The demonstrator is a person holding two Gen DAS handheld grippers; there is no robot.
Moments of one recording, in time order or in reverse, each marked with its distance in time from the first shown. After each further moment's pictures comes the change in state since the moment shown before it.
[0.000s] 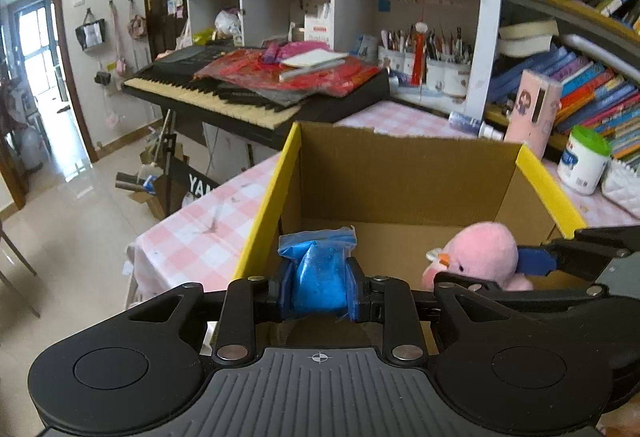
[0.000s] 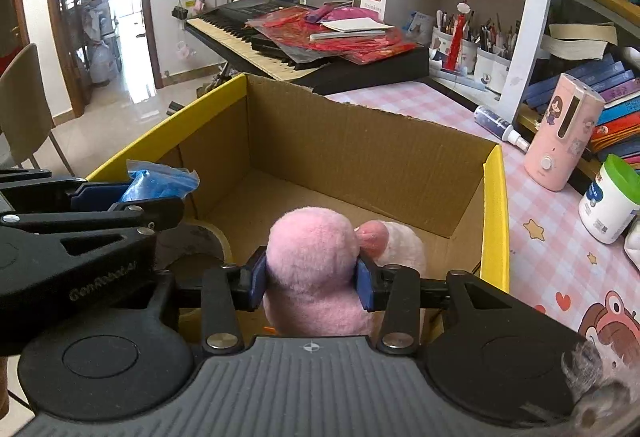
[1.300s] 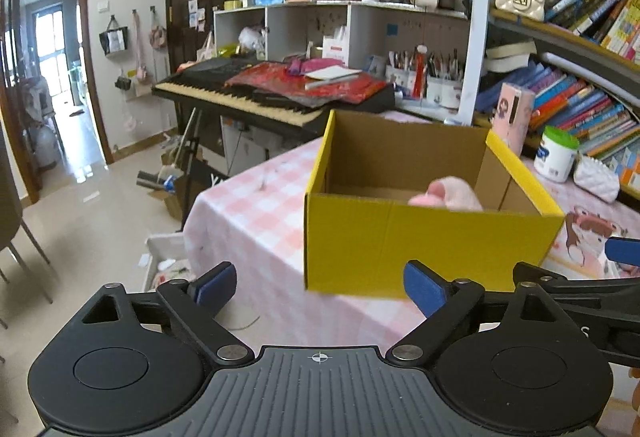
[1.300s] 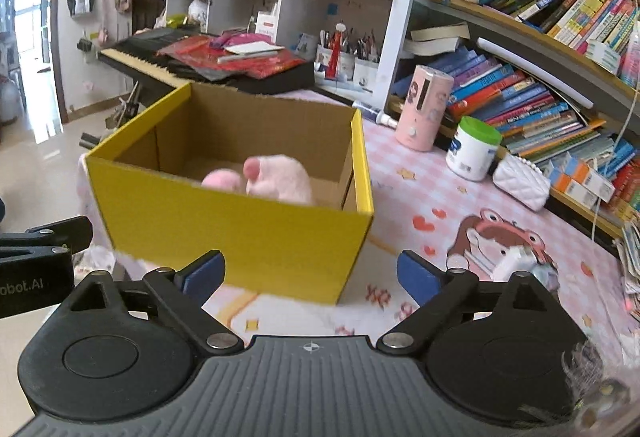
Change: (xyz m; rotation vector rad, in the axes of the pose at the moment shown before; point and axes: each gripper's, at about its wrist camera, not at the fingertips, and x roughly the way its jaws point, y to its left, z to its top) left arm -0.110 0.030 -0.070 -0.023 -0.050 0.010; right arm -0.122 0.054 -0.082 0.123 -0.080 -0.346
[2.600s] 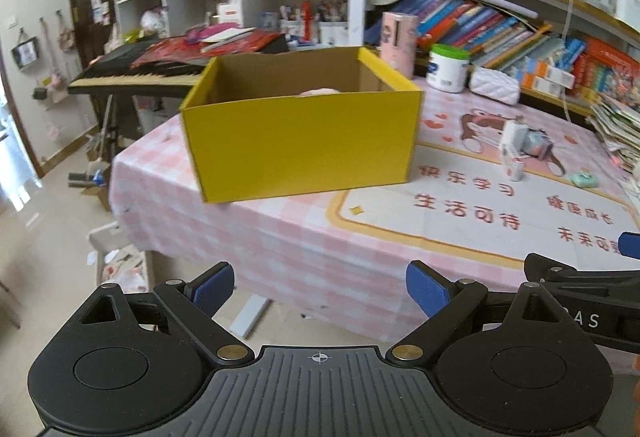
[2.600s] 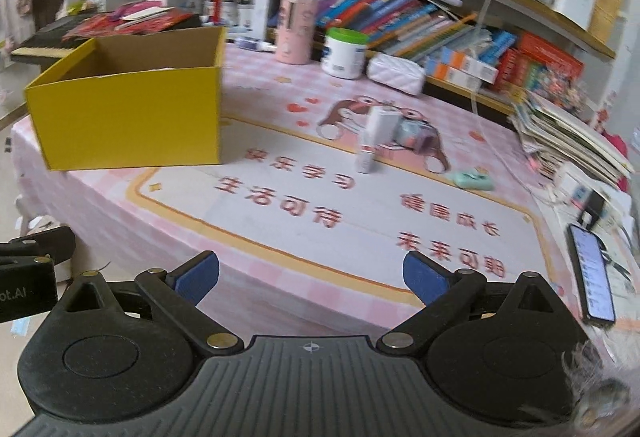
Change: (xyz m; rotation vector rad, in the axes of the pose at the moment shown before) left arm -0.045 -0.049 -0.062 0.204 0.109 -0.230; right arm -0.082 -0.048 -0.105 0.213 0.127 -0.255
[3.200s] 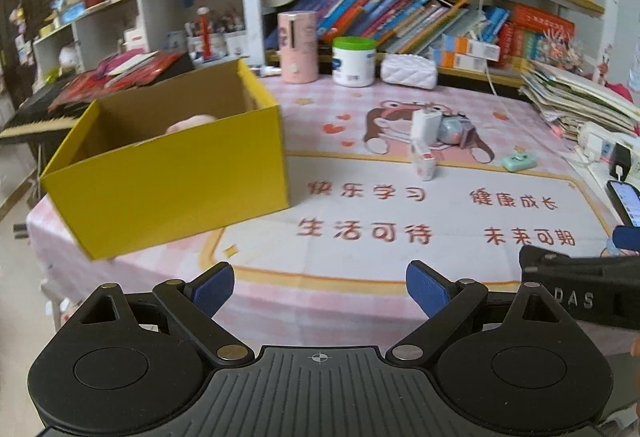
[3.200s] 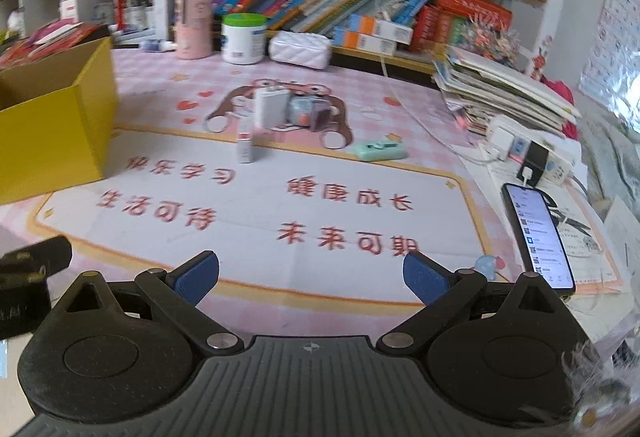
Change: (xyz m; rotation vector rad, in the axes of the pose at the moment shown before) left arm 0.029 -0.088 0.027 0.157 -0.006 -0.143; right arm 0.026 -0.088 0.002 0.158 0.052 -0.138
